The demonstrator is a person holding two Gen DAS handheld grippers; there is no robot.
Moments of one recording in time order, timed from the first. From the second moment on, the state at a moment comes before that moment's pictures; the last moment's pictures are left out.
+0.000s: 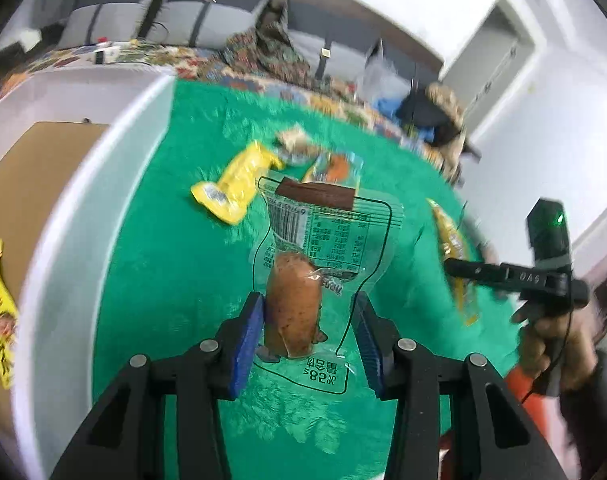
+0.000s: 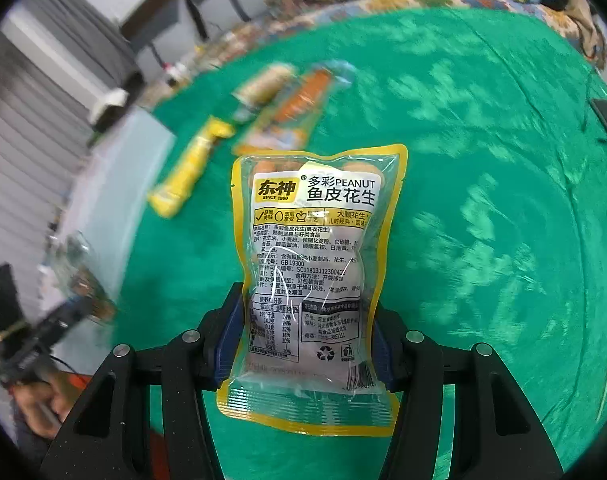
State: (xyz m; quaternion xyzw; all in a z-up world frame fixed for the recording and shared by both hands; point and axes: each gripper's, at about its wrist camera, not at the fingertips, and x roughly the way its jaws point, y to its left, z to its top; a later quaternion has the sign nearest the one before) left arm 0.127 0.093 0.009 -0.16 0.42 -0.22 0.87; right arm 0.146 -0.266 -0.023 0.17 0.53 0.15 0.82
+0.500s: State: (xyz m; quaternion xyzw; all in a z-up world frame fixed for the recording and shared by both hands) left arm 0.068 0.288 0.089 -0.21 0.33 -0.09 0.92; right arm 0.150 0.045 0.124 0.16 0.45 0.43 0.77
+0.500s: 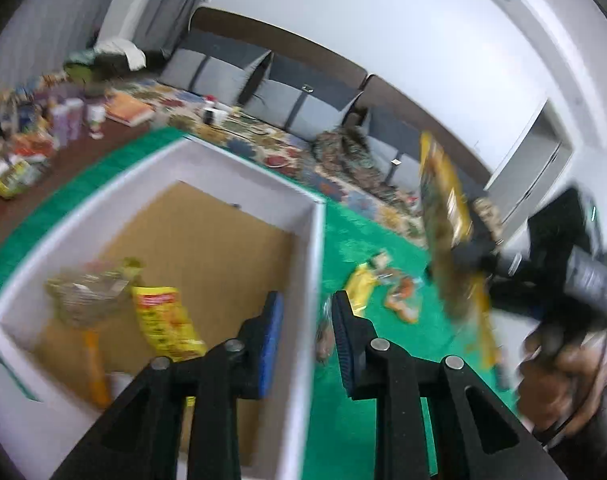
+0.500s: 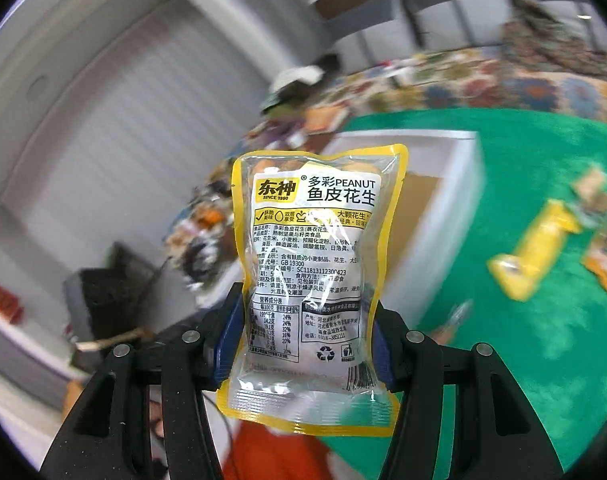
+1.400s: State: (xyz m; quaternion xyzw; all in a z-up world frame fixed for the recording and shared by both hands) left arm 0.227 0.093 -0.085 0.02 0.52 -0.07 0.85; right arm 0.120 -0.194 0.076 0.25 0.43 0.28 0.82
